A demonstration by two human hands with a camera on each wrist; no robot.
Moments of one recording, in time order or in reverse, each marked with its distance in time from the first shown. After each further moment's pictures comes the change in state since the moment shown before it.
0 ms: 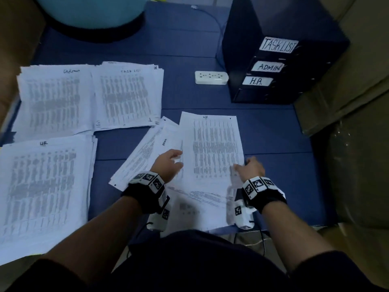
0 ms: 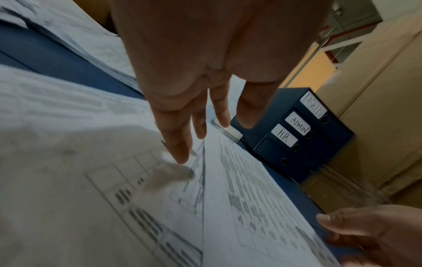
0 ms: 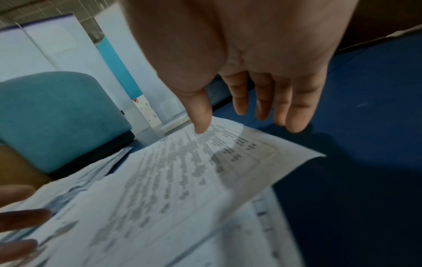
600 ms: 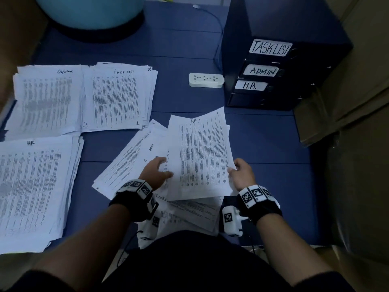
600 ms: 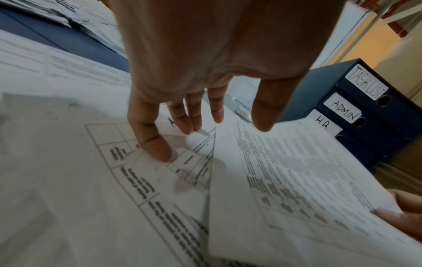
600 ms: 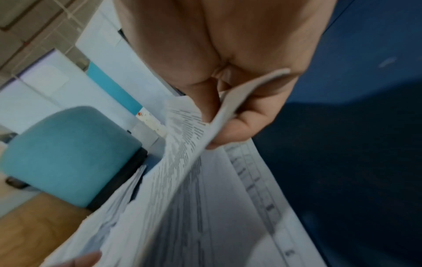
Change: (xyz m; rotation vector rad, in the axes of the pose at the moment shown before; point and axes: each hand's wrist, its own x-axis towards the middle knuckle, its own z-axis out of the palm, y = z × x) left_hand 0.016 0.002 0.031 0.163 0.072 -0.141; right_hand 0.023 0.011 -0.025 0.298 -0.162 -0.226
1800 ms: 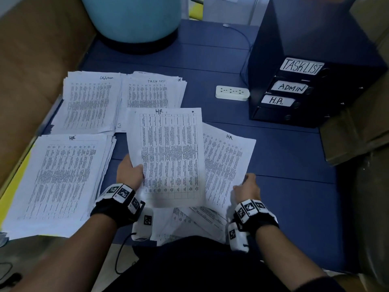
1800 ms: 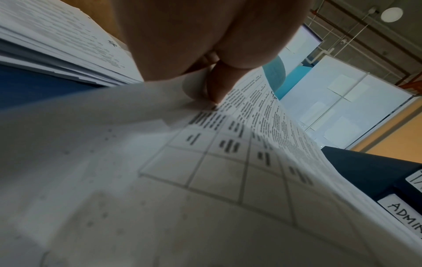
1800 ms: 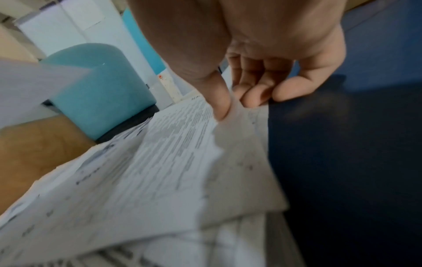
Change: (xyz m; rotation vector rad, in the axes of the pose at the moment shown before) left_hand -0.037 -0.045 -0.083 -0.294 0.562 -0.108; right_hand -0.009 -0.001 0.053 -0.209 0.101 0.095
